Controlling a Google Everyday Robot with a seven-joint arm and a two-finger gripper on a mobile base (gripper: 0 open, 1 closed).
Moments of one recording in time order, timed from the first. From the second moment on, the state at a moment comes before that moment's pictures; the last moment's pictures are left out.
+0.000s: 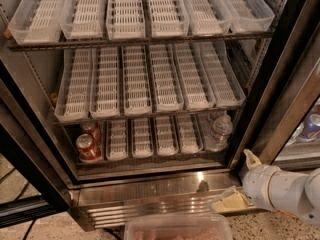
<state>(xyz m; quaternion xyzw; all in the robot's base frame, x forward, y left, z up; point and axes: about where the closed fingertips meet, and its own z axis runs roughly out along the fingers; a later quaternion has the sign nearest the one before) 0.424 -0.196 0.683 -0.40 0.83 0.09 0.39</state>
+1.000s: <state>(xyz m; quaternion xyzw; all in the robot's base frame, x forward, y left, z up) 0.456 -0.201 0.670 -0.28 0.82 0.11 0.48</state>
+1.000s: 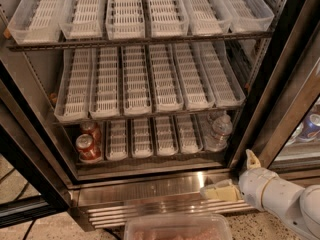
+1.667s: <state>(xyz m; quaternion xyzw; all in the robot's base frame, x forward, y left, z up) 0.466 -0.200 0.666 -0.27 0.82 0.10 0.50</state>
